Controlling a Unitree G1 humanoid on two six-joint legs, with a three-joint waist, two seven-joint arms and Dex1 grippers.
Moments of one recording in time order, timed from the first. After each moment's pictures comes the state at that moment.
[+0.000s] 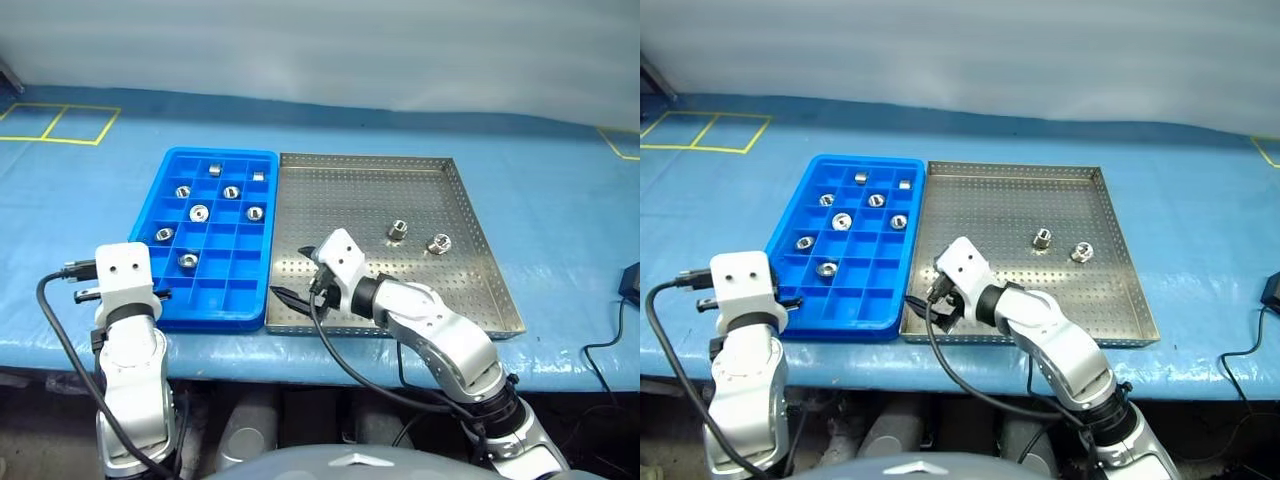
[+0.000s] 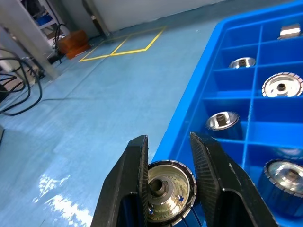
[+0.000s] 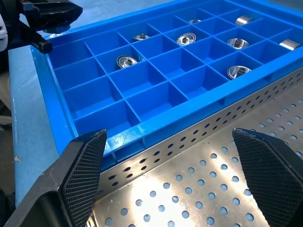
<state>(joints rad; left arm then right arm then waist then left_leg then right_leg) 0.14 0.05 0.18 -0.75 0.31 0.83 0.14 -0.25 -0.28 0.41 -0.52 0.28 0.79 0.46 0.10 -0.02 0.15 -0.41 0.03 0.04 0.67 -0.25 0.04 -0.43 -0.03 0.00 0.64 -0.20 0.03</state>
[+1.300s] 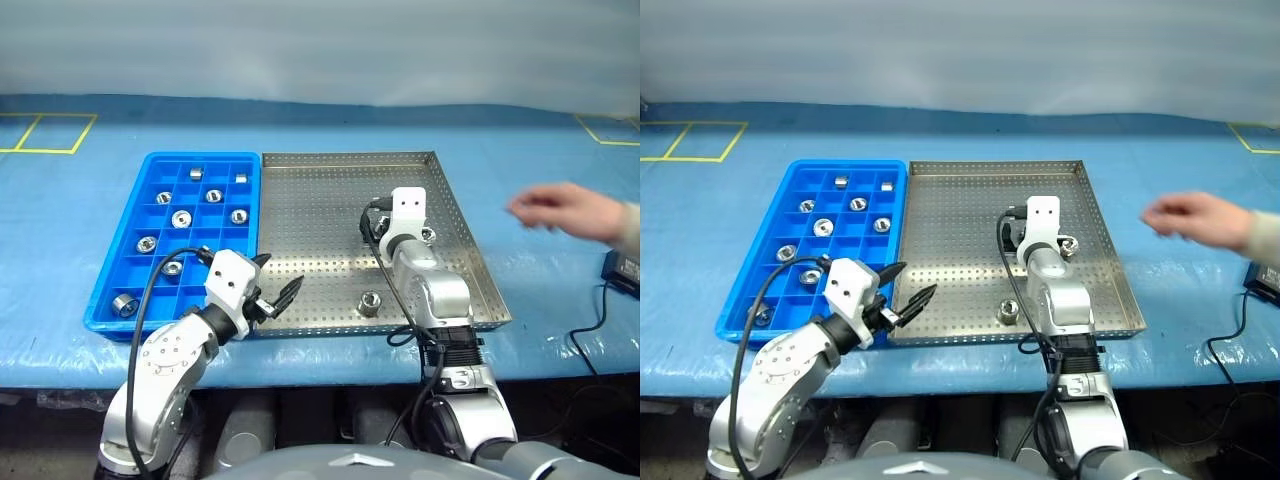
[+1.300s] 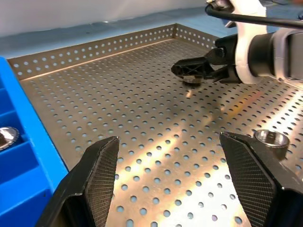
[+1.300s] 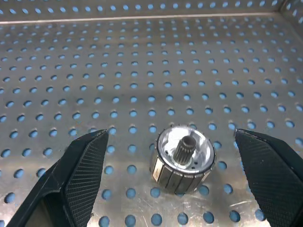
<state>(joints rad) 0.15 0.31 -0.11 -0.74 -0.22 0.70 -0.46 -0.45 -0.01 -0.07 0.12 0.09 0.65 -0.09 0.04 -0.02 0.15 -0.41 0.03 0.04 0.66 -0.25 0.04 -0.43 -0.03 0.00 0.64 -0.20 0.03</state>
